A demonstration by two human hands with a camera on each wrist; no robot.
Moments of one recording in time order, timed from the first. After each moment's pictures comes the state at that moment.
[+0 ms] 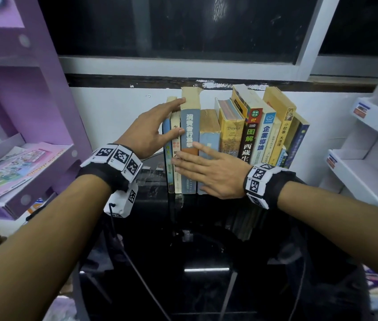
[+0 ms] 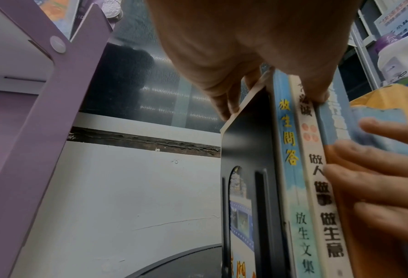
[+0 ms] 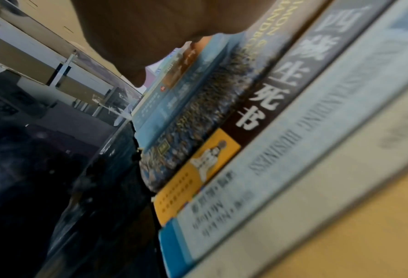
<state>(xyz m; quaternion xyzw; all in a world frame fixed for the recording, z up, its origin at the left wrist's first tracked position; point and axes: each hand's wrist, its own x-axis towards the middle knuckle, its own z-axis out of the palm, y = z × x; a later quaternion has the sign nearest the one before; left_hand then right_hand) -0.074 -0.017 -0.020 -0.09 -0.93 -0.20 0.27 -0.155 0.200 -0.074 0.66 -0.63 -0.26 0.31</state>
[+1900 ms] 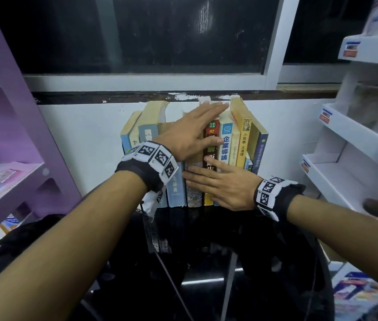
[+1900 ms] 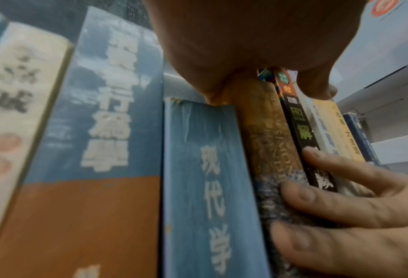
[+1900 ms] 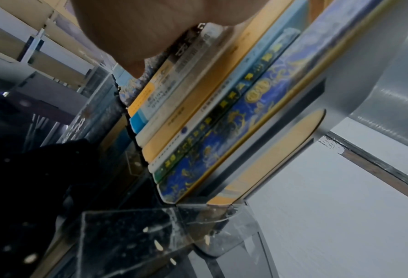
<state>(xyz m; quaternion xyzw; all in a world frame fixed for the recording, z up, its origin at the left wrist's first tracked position) -0.138 0.114 0.014 -0.20 -0.95 -0.14 0.19 -0.196 0.291 -0.080 0.65 -0.66 -0.25 0.29</state>
